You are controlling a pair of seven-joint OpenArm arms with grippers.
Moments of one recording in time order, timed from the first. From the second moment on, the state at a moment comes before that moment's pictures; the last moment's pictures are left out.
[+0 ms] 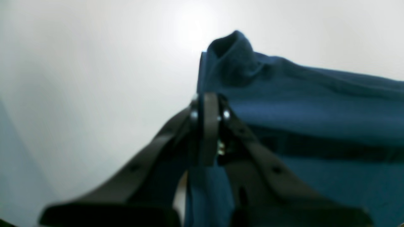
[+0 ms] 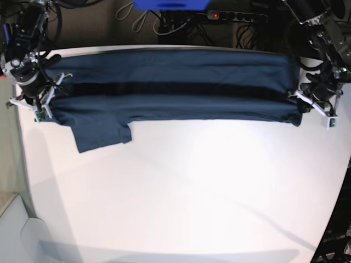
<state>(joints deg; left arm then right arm) 8.2 -11.9 -36.9 91.6 -23.1 -31.4 54.8 -16.6 10.6 28.3 104.4 -9.5 40.3 -33.1</state>
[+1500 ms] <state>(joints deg) 9.0 -15.4 -36.5 83.1 -23.0 -31.6 53.9 -22.5 10.5 25.7 99.6 -9.4 40.3 -32.9</state>
